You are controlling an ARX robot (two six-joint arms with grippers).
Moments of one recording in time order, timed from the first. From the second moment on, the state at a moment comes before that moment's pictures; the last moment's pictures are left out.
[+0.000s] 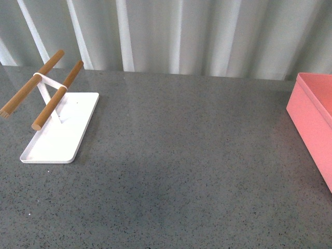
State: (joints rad) left arm 0.00 0.00 0.02 0.00 0.00 0.00; right arm -0.21 1.66 1.30 -0.58 0.23 -0.10
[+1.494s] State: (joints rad) left arm 0.00 0.00 0.02 0.00 0.00 0.00; right arm 0.00 0.80 0.06 0.72 -0.01 -0.02
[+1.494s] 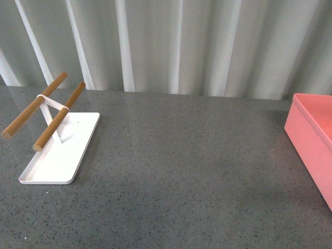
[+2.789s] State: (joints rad) left arm 0.00 0.00 0.02 0.00 0.00 0.00; right arm 0.00 0.08 0.02 0.06 0.00 -0.01
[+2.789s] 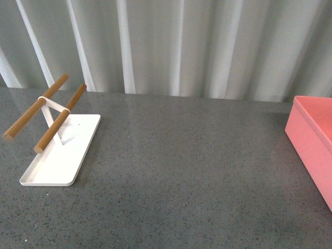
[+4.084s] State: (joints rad) left arm 0.00 0.00 0.02 0.00 0.00 0.00; right arm 0.00 0.00 0.02 0.00 0.00 -0.01
